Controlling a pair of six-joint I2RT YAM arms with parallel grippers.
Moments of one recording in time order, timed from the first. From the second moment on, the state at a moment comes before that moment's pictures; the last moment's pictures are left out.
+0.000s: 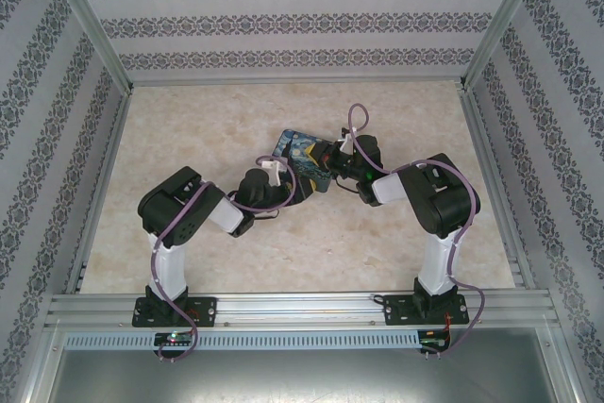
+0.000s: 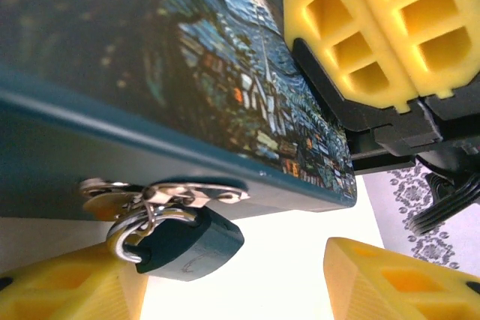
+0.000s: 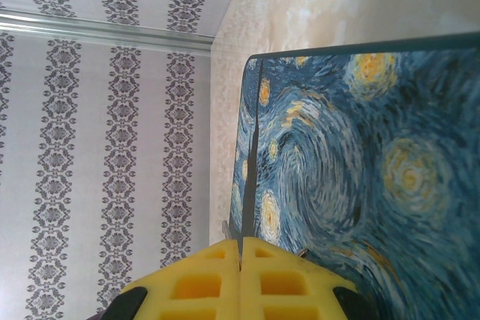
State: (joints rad) left arm -0.59 1.97 0.63 1.02 0.38 -0.94; right arm 0.40 1.94 0.79 0.89 -0.57 1.28
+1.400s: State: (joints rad) left arm -0.62 2.03 0.56 1.23 0.17 -1.23; right arm 0.40 1.95 0.80 0.91 -0.57 1.28
